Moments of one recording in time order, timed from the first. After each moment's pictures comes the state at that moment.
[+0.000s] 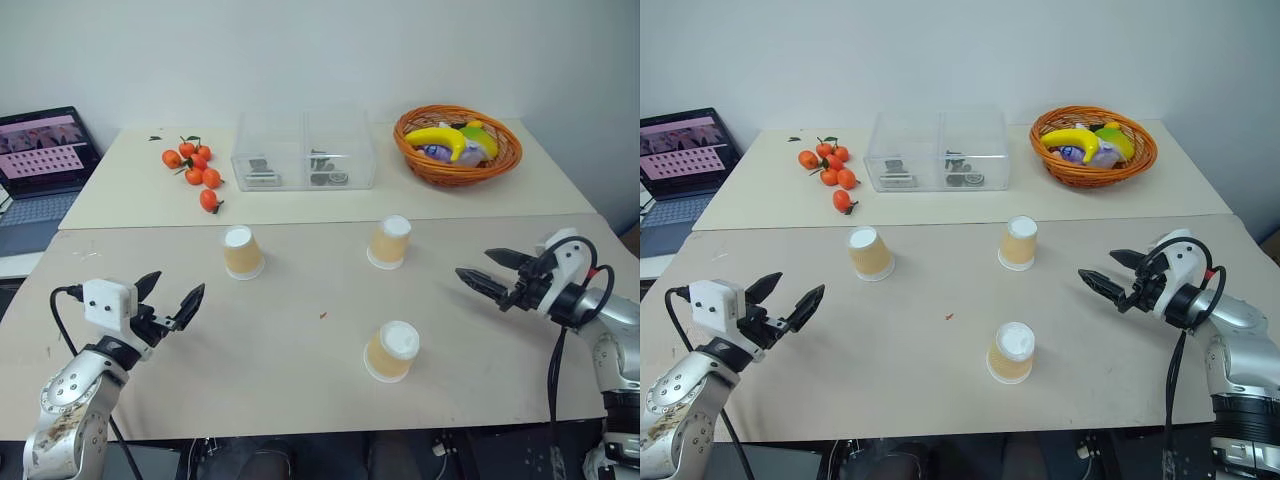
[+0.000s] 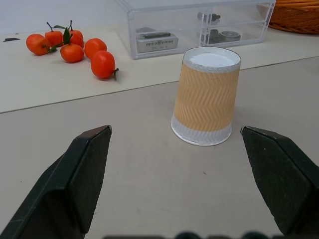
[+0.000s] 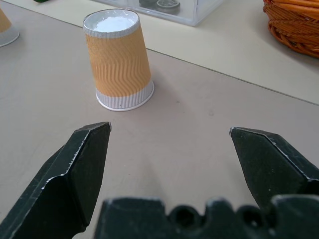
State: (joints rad) left arm 0.15 0.47 0.40 -0.35 -0.48 0.29 -0.50; right arm -0.26 -0.75 -0.28 0.14 0.45 0.33 0.91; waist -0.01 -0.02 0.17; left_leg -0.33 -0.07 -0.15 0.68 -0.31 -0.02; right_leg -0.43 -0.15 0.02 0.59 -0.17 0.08
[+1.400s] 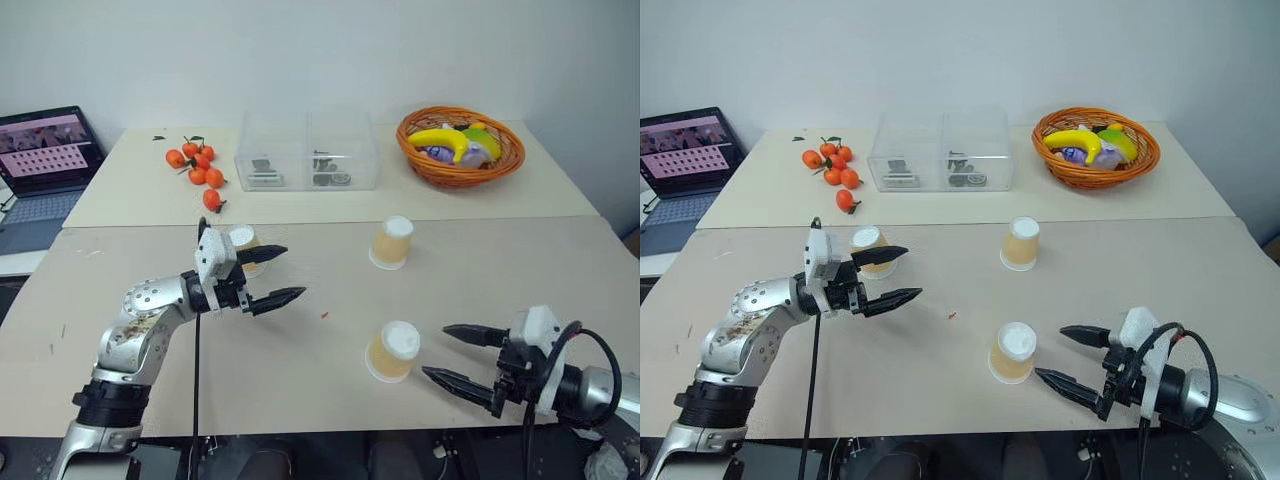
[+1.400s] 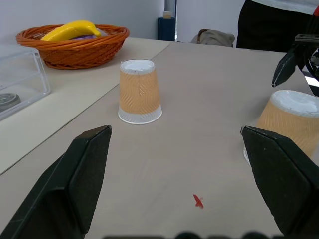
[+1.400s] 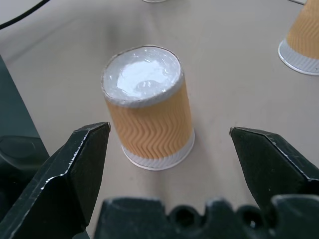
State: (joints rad) left arm -0.34 0.55 0.02 -0.11 -0.51 0.29 -1.03; right arm 0.29 -0.79 -0.35 -0.66 0.66 0.56 0.91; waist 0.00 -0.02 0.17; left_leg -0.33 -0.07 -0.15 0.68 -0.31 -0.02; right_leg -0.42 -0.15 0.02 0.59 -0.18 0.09
